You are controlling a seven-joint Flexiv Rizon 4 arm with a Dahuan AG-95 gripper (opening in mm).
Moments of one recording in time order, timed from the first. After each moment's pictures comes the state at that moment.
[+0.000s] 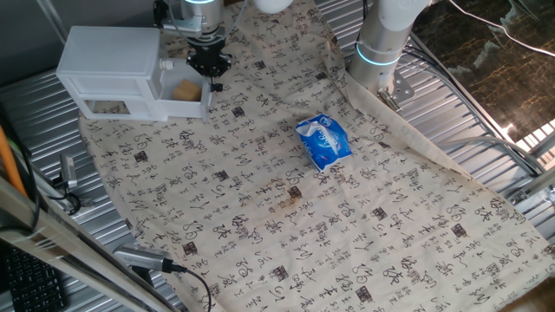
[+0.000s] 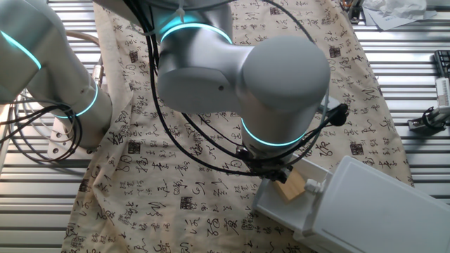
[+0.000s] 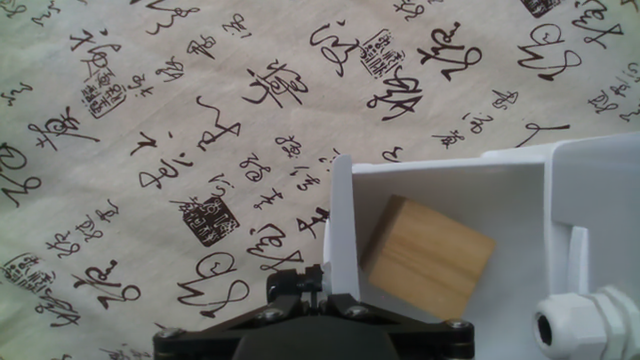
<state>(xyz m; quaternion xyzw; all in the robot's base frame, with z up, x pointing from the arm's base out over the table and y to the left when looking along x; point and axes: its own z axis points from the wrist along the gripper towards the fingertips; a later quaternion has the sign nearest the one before) 0.443 -0.167 0.087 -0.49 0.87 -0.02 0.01</state>
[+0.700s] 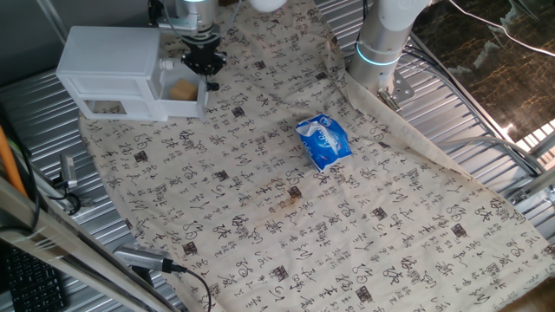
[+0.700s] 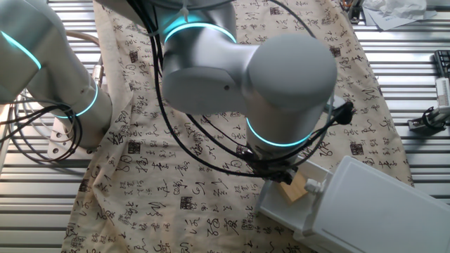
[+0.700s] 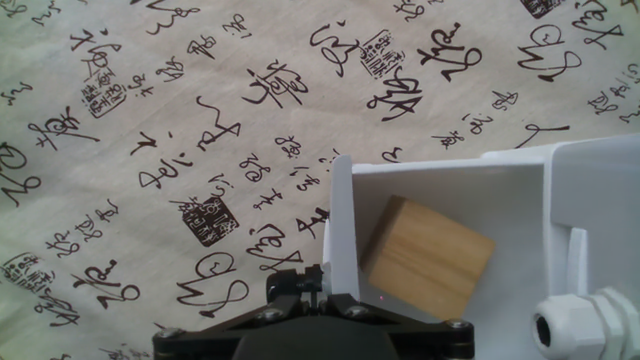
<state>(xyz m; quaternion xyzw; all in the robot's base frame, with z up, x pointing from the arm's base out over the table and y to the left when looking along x) 0.455 -0.177 0.093 -0.51 0.86 -0.03 0.01</state>
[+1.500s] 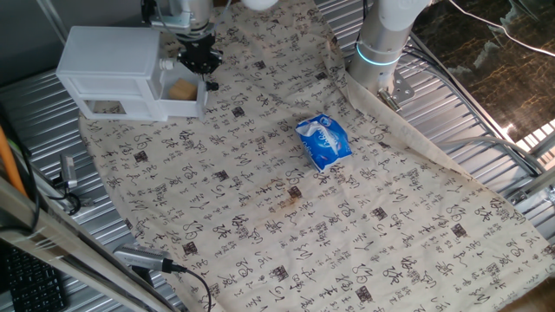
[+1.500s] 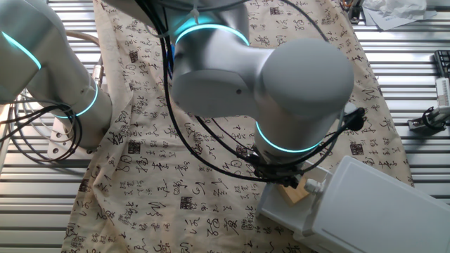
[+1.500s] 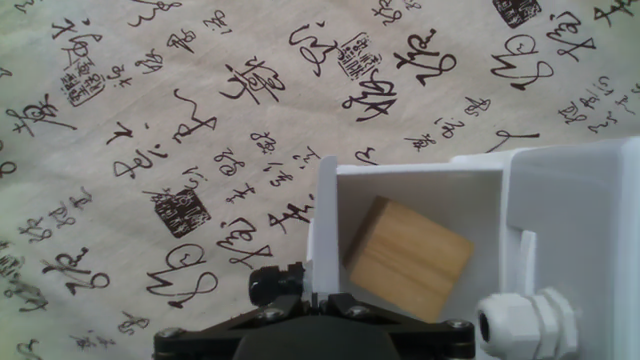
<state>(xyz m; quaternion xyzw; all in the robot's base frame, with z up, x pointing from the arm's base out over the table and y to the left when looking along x) 0.460 -0.178 0.101 -0.49 0.87 -0.02 0.00</state>
